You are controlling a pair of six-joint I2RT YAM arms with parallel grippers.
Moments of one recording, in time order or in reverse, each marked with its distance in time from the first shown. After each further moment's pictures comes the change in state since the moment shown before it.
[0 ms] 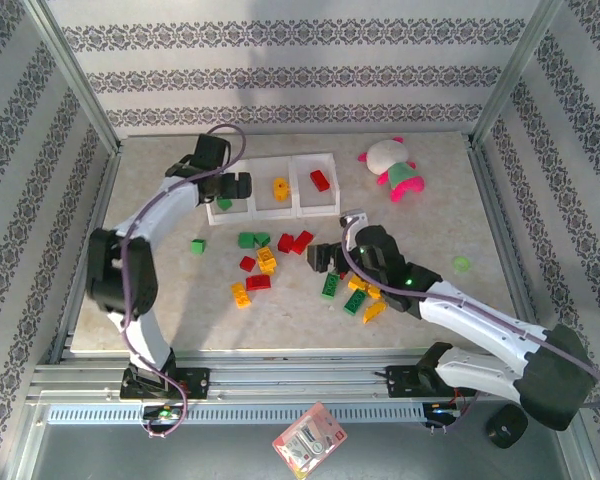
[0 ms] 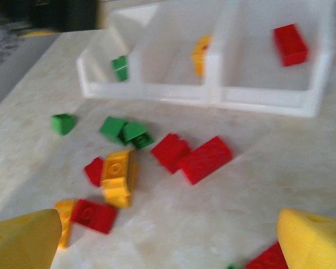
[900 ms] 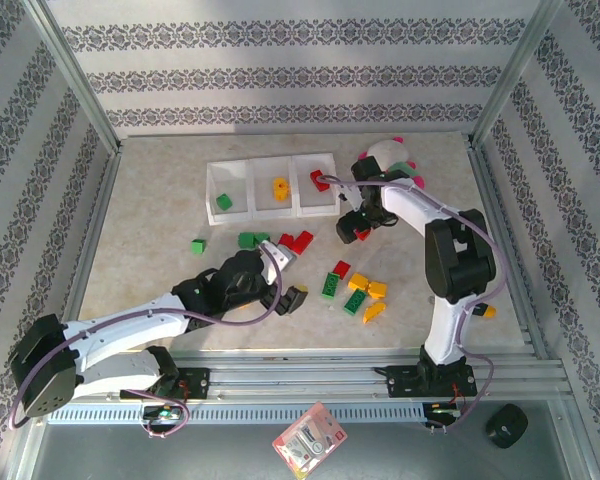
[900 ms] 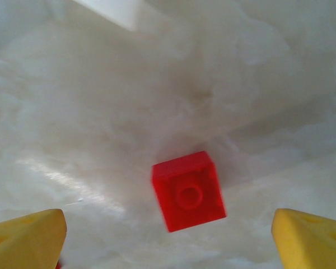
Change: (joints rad) left arm -0.686 -0.628 -0.802 0.495 0.023 0.111; right arm -0.394 0.867 0.765 -0.739 -0.076 -0.651
